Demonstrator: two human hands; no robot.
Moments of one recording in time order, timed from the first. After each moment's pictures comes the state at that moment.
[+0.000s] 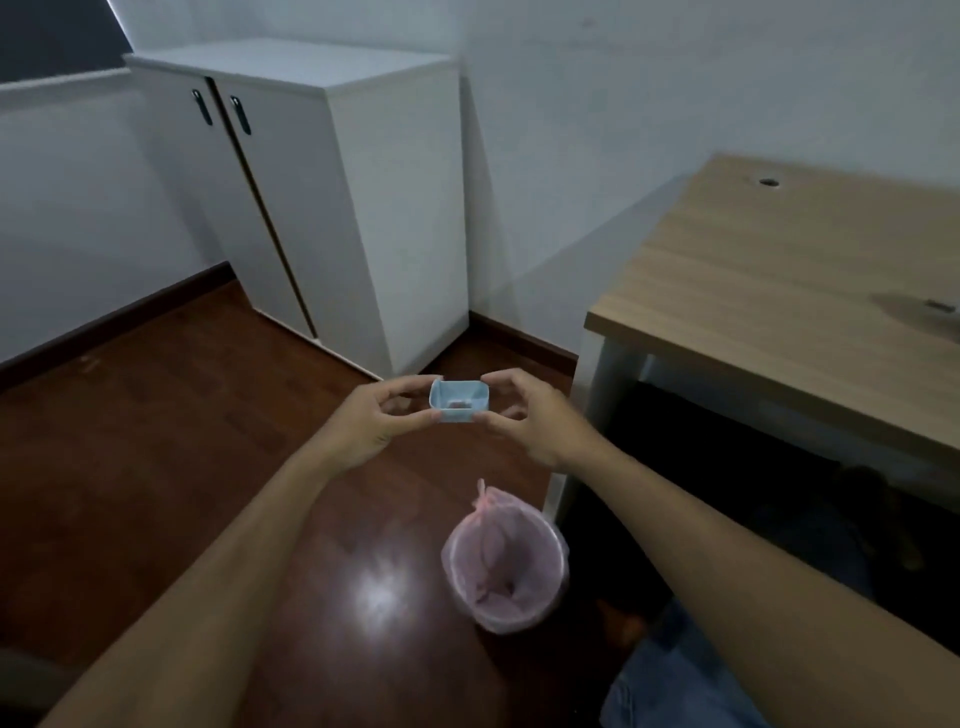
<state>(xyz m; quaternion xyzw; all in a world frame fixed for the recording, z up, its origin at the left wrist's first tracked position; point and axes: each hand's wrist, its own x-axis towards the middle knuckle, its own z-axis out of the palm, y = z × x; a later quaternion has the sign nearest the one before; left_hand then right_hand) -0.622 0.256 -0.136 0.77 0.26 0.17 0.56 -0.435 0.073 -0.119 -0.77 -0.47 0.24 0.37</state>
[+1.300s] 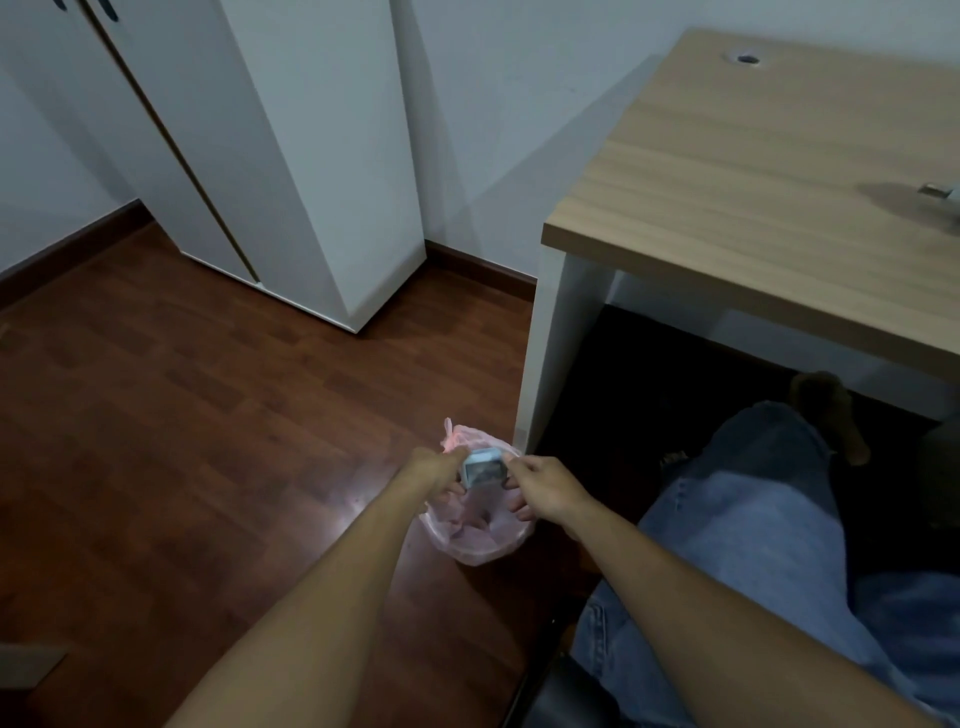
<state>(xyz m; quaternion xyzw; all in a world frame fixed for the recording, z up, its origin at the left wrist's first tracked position) -0.556 0.157 -0.292 0.63 0.55 -0.13 0.54 -0.451 -0.002 -0.288 -0.80 -0.12 0.45 0.39</state>
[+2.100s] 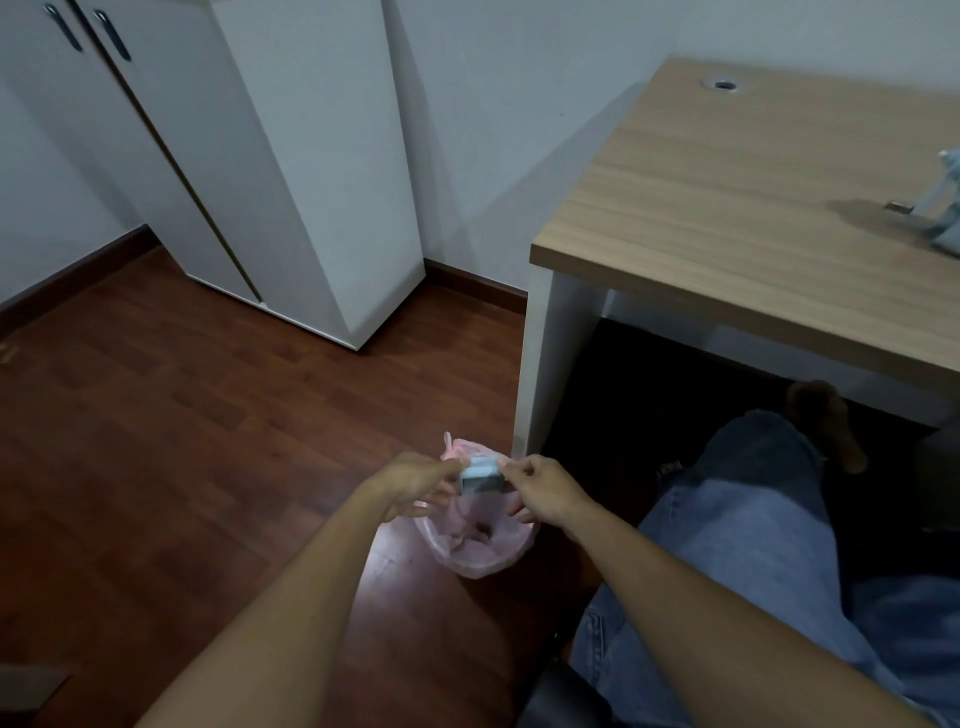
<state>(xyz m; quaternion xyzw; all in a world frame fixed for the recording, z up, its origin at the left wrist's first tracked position) -0.576 0.171 -0.261 0.64 0.47 -0.14 0.59 -0.446 -0.004 -0.274 -0.80 -0.14 0.43 0.39</state>
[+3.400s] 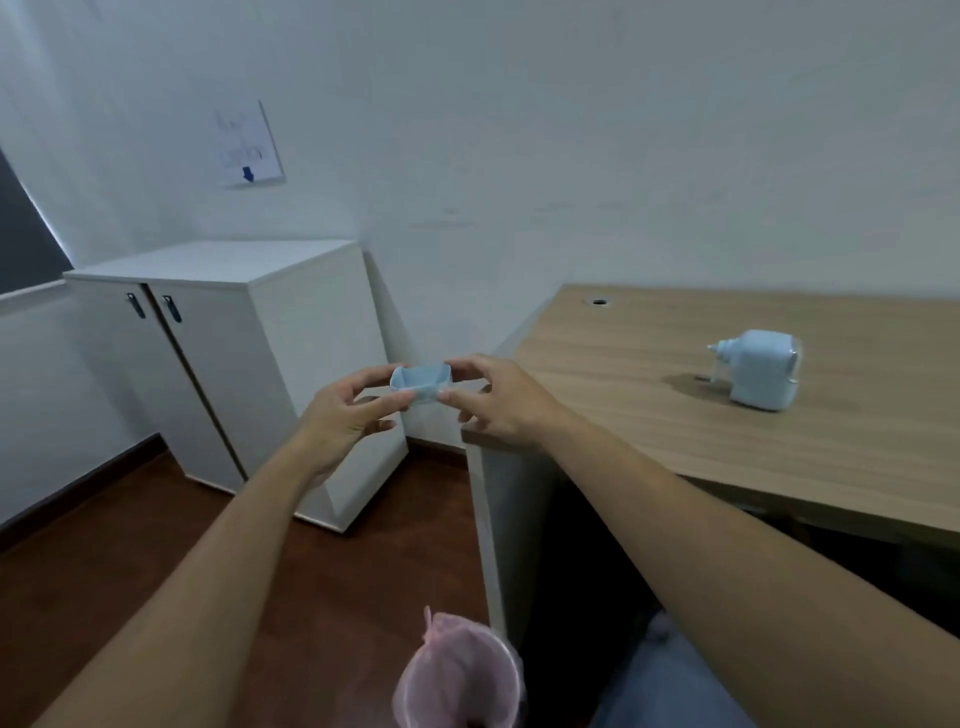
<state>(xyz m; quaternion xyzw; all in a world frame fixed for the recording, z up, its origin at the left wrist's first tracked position) -0.525 0.209 0.026 0.75 0.15 0.24 0.60 -0.371 0.015 0.041 -0.73 -0.45 0.14 0.49</state>
